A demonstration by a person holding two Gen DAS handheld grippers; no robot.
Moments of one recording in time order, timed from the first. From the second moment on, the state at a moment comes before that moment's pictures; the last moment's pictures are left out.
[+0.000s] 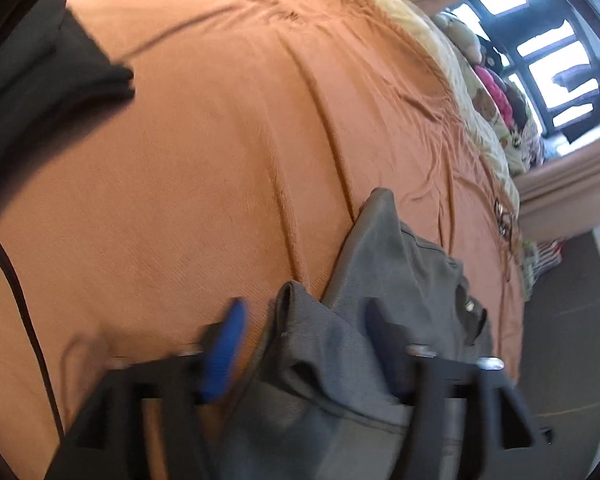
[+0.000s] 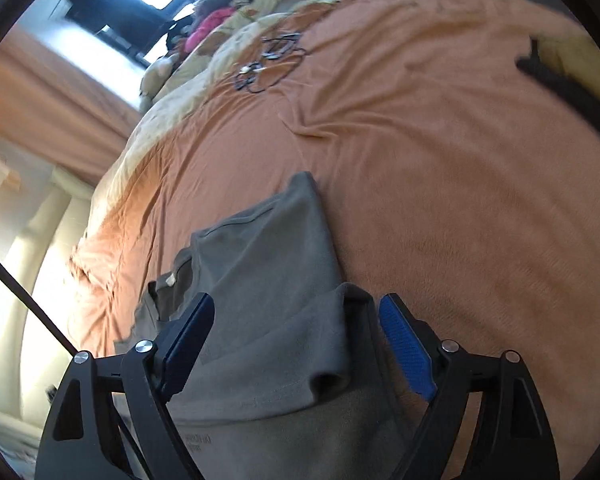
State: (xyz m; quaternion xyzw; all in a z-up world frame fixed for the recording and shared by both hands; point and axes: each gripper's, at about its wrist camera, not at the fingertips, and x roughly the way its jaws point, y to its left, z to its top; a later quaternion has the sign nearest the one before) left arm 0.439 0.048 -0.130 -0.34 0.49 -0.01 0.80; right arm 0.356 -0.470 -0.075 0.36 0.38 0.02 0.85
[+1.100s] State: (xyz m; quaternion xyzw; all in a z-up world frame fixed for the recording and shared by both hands) left arm 0.461 -0.040 -0.163 0.04 0.66 -0.06 0.75; right arm 0.348 -0.388 -0.067 0.06 0.54 0.02 0.84
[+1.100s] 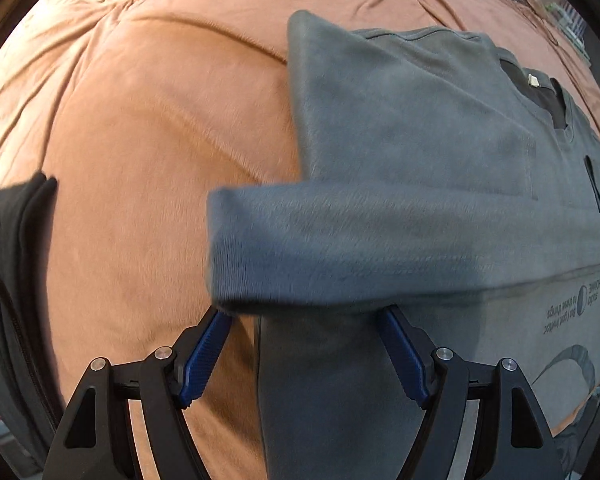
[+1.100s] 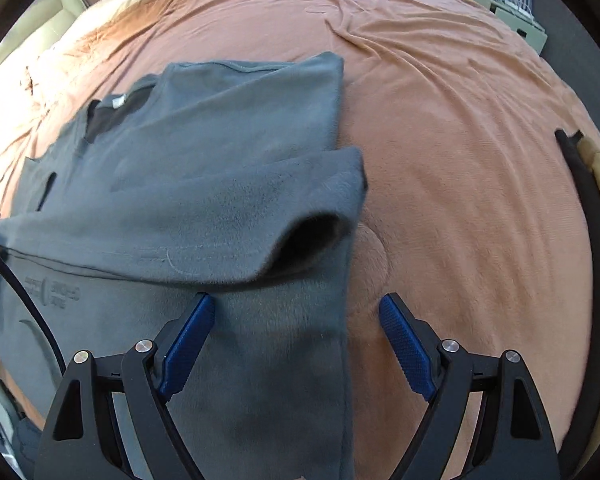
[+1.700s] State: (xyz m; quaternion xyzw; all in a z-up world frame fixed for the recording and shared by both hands) left arm 0.497 -0.013 -0.158 0.02 0.59 -0.06 0.80; right arm 0.401 -0.387 -0.068 0.02 0.51 -0.01 0.86
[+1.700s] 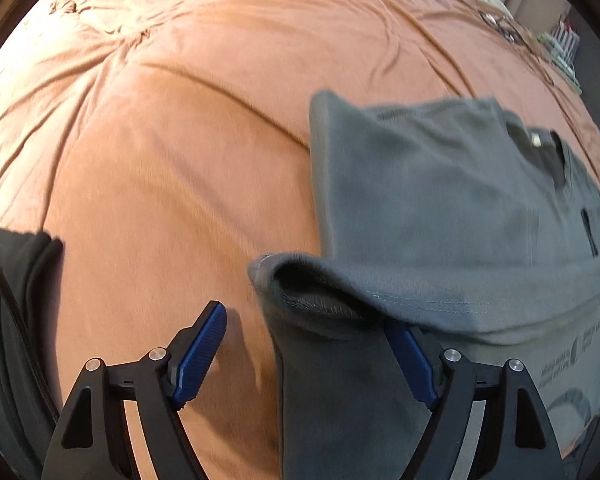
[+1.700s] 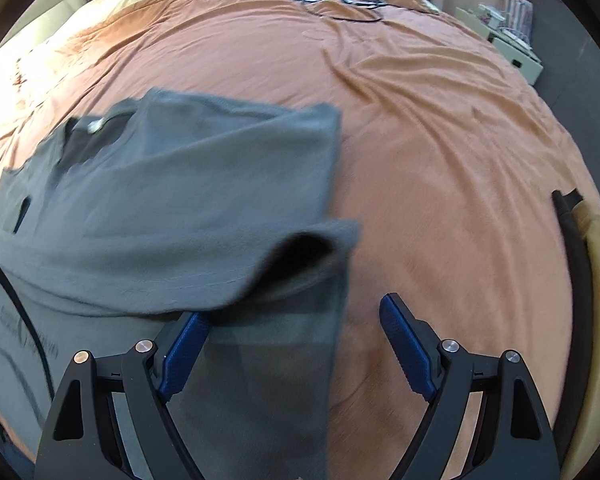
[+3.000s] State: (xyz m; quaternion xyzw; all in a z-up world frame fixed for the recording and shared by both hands) left arm 0.526 0.013 -0.160 -0.12 0.55 -0.09 0.82; right arm 0.438 -0.432 -0.076 0.14 0.48 0.02 0.87
